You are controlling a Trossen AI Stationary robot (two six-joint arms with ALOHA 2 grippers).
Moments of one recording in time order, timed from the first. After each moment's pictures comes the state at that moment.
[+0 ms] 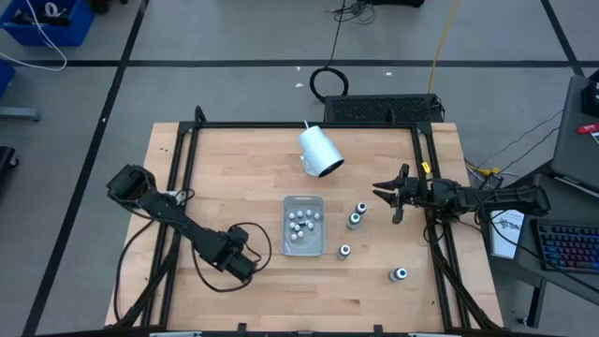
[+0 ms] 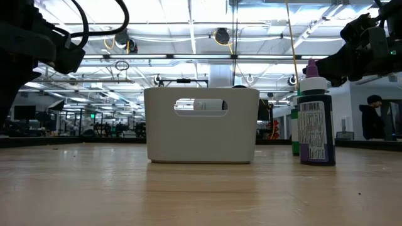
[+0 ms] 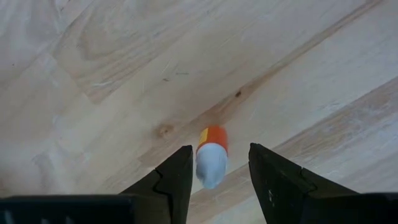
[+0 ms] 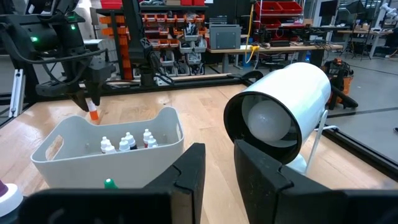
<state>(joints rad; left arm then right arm) -0.58 1.69 1.05 -0.99 0.00 -1.53 0.02 0.15 0.02 0.08 0.26 0.04</state>
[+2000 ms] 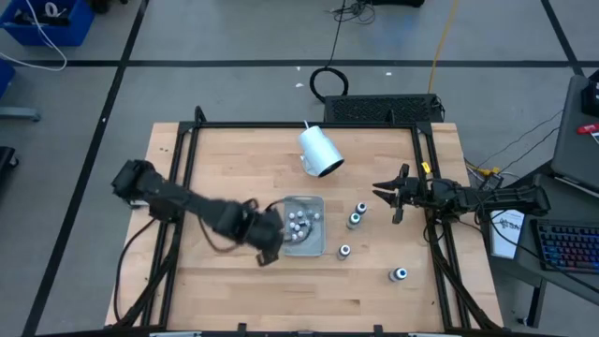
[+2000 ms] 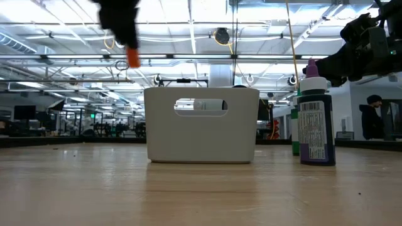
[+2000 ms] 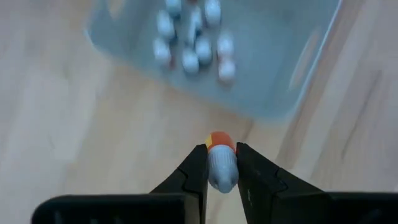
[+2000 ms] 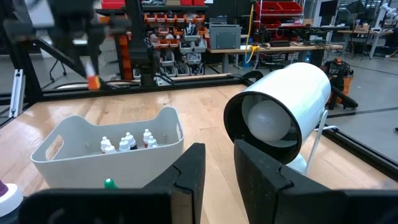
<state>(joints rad) -0.37 1.69 1.45 -1.08 -0.25 -0.74 0.02 0.14 0.02 0.08 0.26 0.04</state>
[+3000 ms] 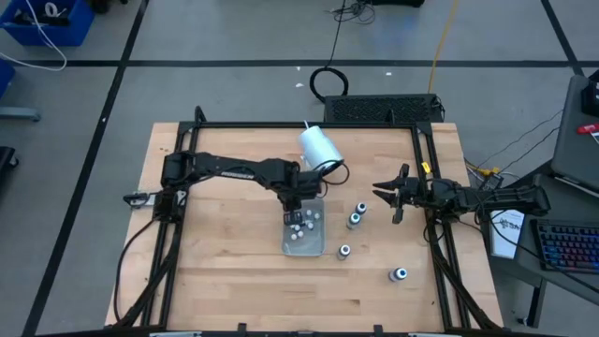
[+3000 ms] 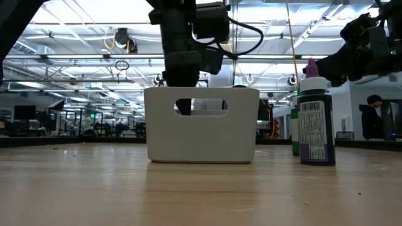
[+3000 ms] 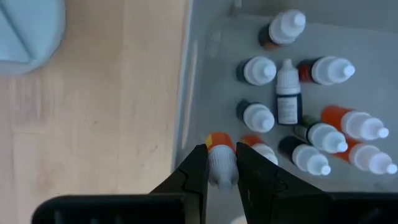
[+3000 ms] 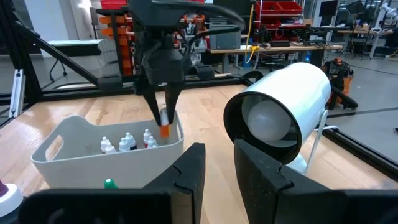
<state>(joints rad) 0.07 2.01 1.62 -0.97 0.00 -0.05 0.02 0.15 0.02 0.08 0.26 0.04</state>
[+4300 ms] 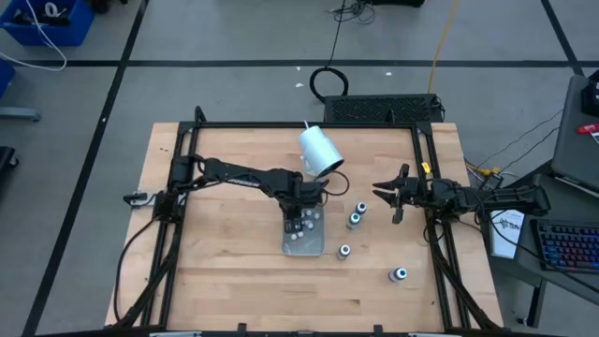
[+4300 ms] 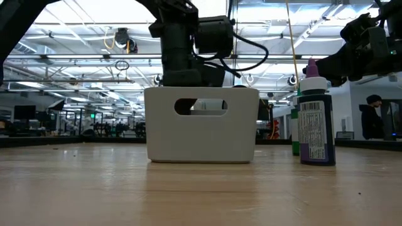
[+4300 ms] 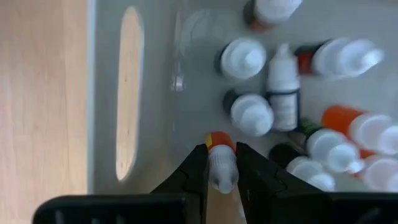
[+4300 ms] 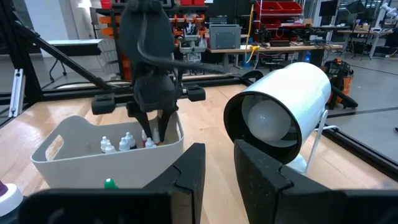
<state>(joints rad) 0.03 2.08 1.57 -0.91 0.03 -0.08 0.02 0.15 0.02 0.08 0.26 0.04</state>
